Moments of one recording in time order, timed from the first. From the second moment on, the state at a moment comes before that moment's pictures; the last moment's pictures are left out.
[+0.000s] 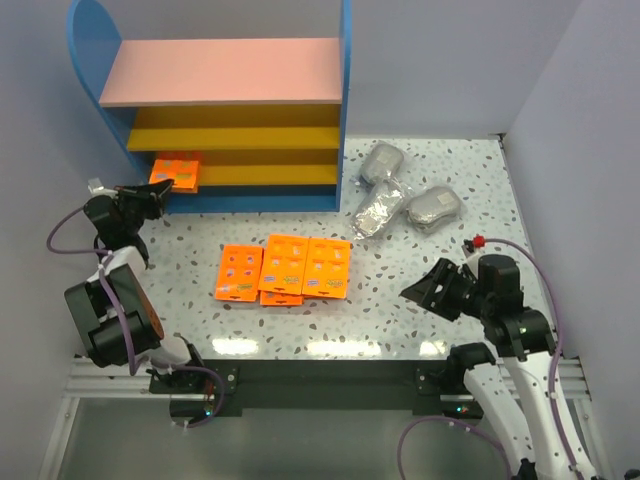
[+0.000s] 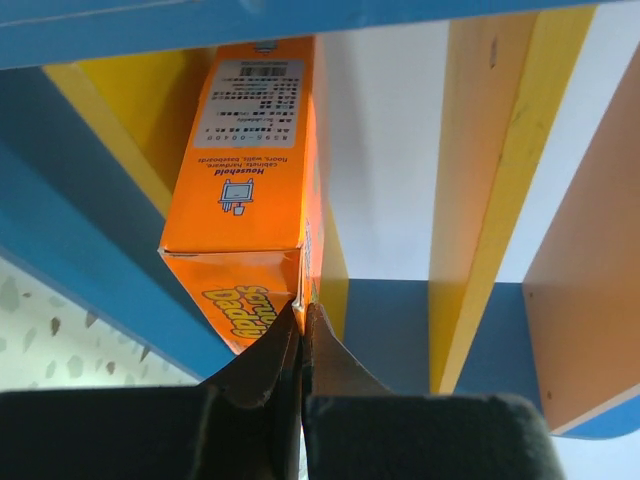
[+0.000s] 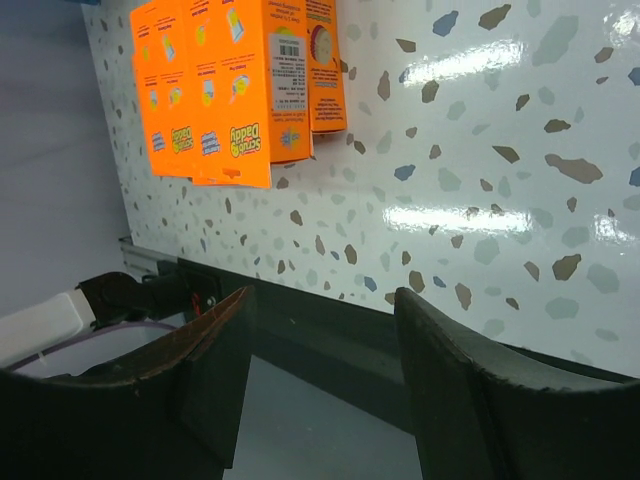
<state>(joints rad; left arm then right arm) 0.50 1.46 0.70 0.59 0.60 -1.31 0.17 0.48 0.70 -0.96 -0.41 0.73</state>
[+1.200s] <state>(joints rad) 0.46 1.68 0.78 0.81 0.54 -1.46 0.17 0.62 0.70 -0.82 -0.44 0.72</state>
